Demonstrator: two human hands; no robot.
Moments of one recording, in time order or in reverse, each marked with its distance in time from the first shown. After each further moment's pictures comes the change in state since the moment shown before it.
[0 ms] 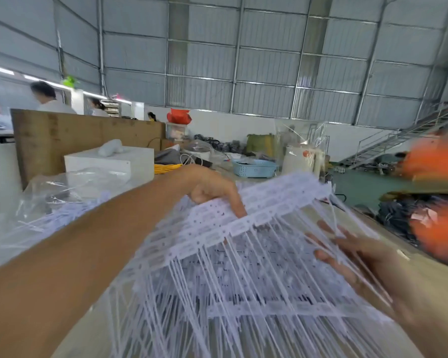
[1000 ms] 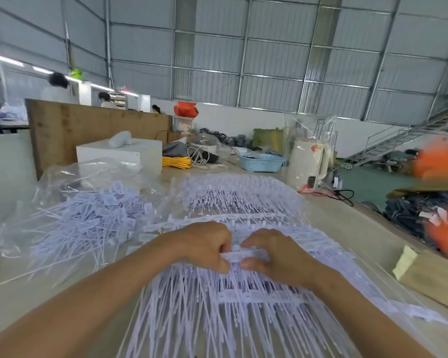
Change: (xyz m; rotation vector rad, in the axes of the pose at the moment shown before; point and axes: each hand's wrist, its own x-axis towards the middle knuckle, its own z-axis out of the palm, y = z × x) left_hand -0.011 -0.081 0.073 0.693 0.377 0.215; right_hand 0.060 0.063 0.068 -1.454 -0.429 -0.438
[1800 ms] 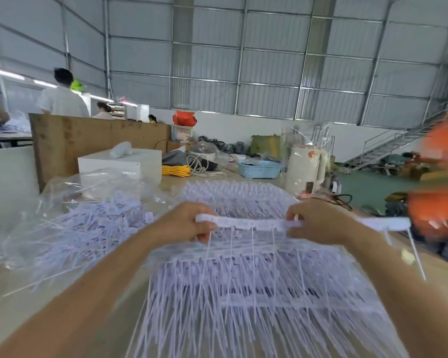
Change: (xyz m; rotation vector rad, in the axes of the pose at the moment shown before) left_hand -0.010 -0.042 -0.016 -0.669 0.336 -0.035; right_hand -0.004 0.018 -0.090 -0.392 -0.069 0.279
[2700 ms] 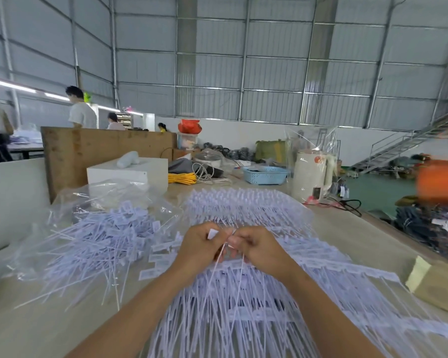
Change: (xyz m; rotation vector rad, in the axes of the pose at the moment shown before) left_hand -0.005 0.003 0.052 -0.331 0.460 -0.008; right_hand 0.032 -0.095 0.064 1.060 0.226 -0.300
